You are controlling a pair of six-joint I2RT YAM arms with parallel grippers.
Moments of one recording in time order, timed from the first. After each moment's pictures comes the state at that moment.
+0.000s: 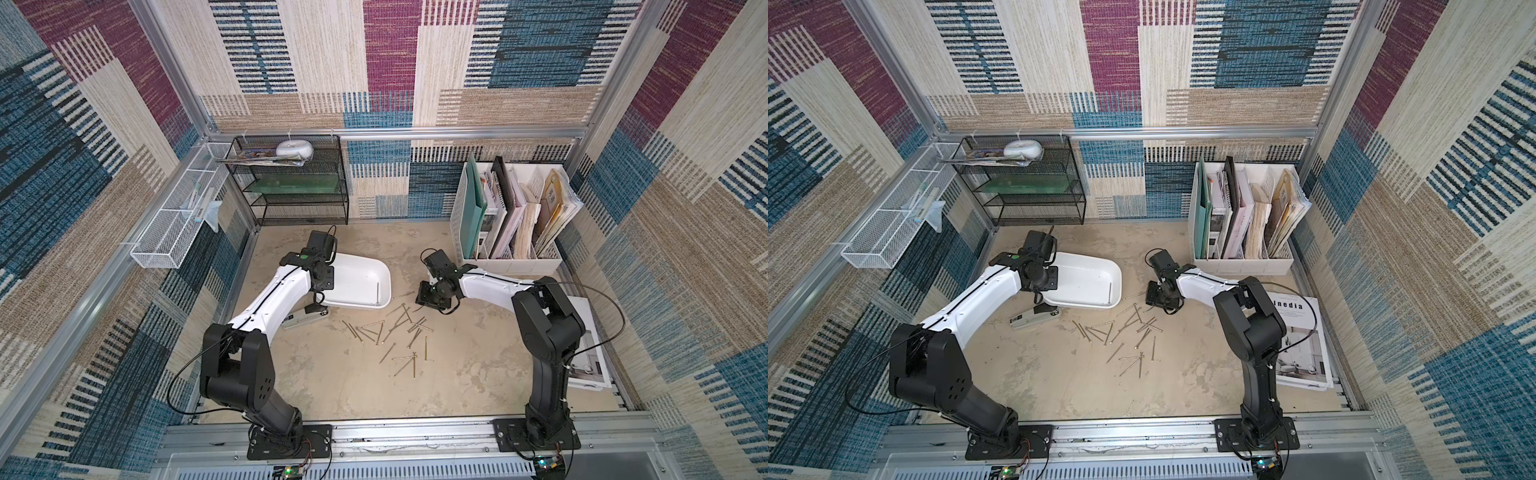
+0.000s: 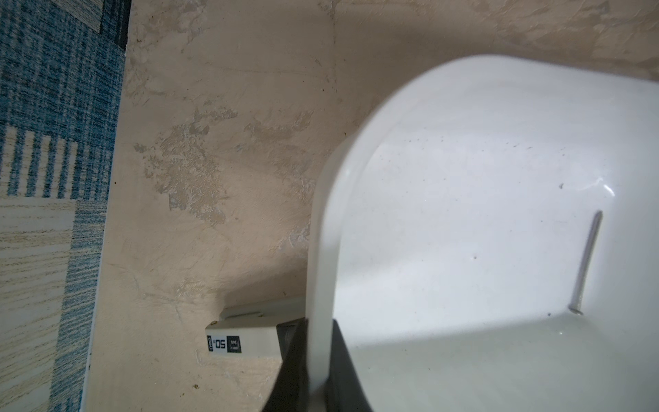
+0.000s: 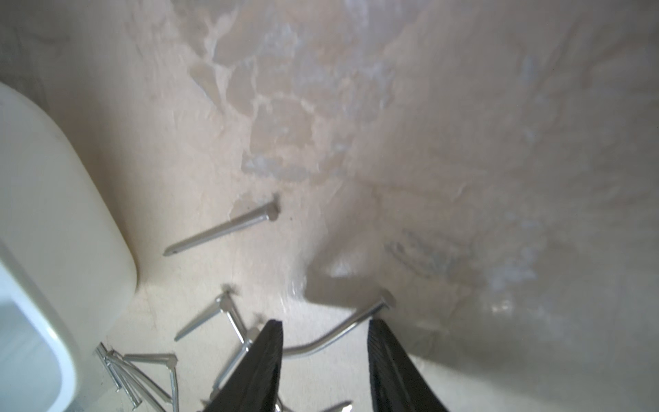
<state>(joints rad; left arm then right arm) -0.21 1.61 1.29 -0.80 -0.31 -0.22 0.55 2.00 1.33 -0.48 -0.14 0.68</state>
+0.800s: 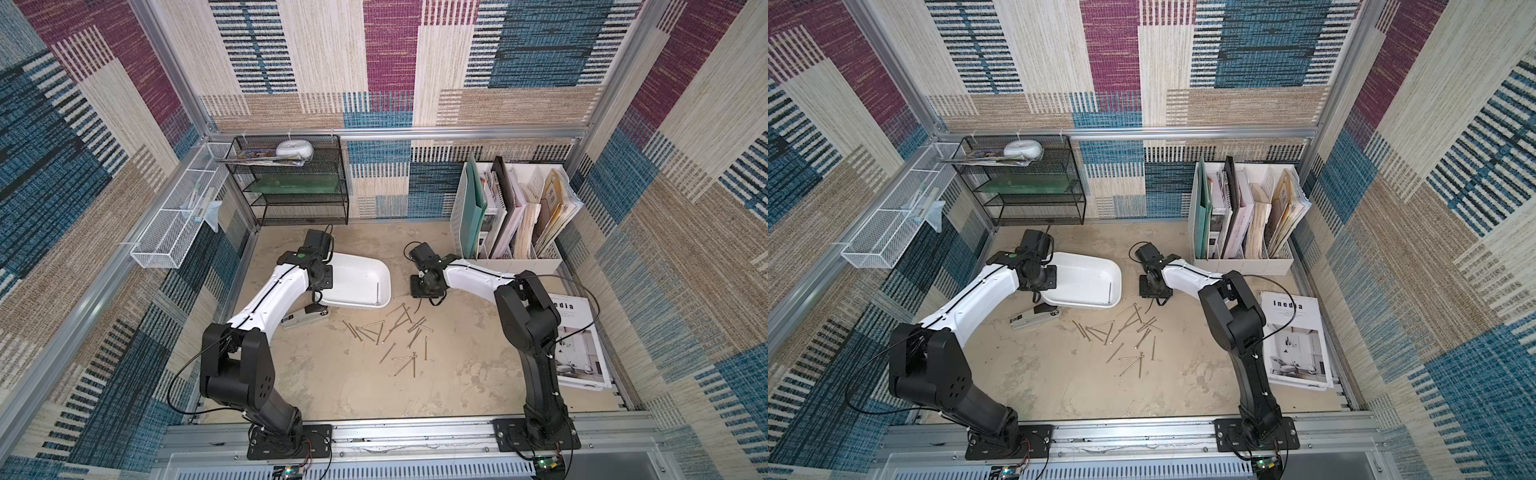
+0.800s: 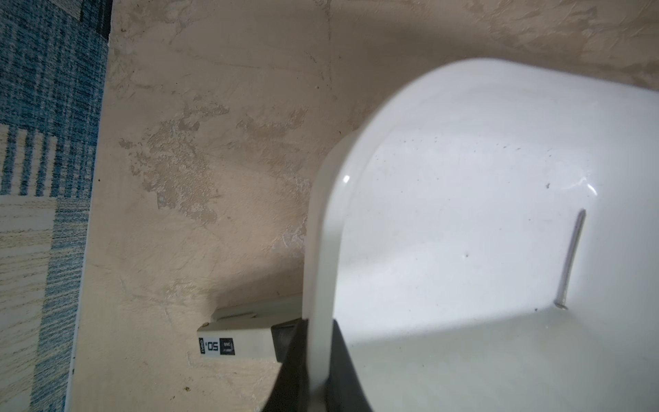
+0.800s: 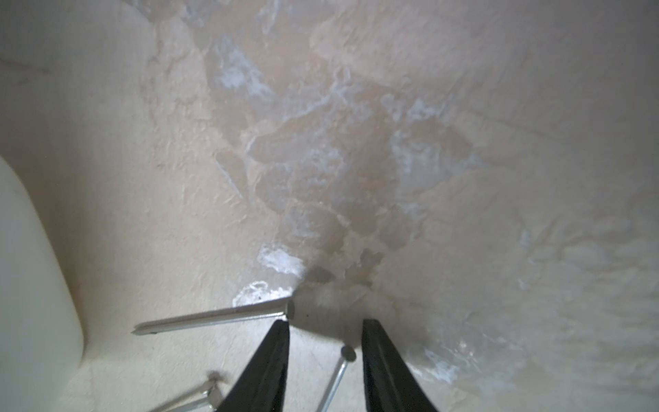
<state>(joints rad) -0.19 1.61 1.30 -0.80 -0.26 -0.22 0.61 2.13 1.51 -0.60 0.05 0.54</state>
